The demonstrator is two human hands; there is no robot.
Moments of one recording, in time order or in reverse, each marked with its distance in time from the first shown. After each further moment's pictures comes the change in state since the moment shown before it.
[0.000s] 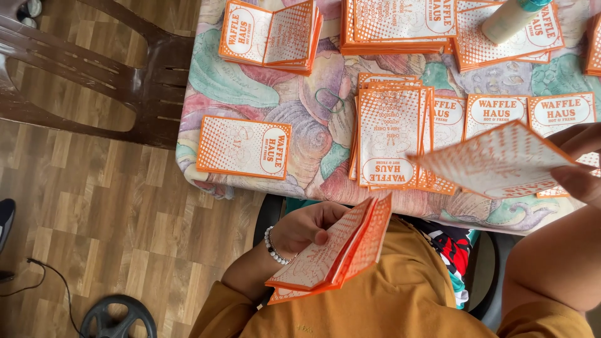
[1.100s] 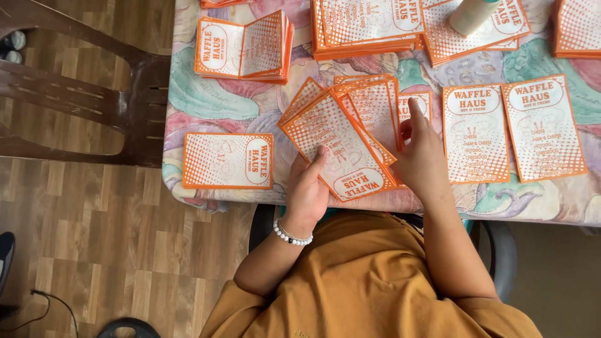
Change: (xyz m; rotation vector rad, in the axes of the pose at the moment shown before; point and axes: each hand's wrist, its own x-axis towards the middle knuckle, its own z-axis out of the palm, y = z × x) left_hand 0.089 0.044 0.035 0.331 0.891 0.694; right_hand 0.085 -0.039 0.149 -0.258 0.337 0.404
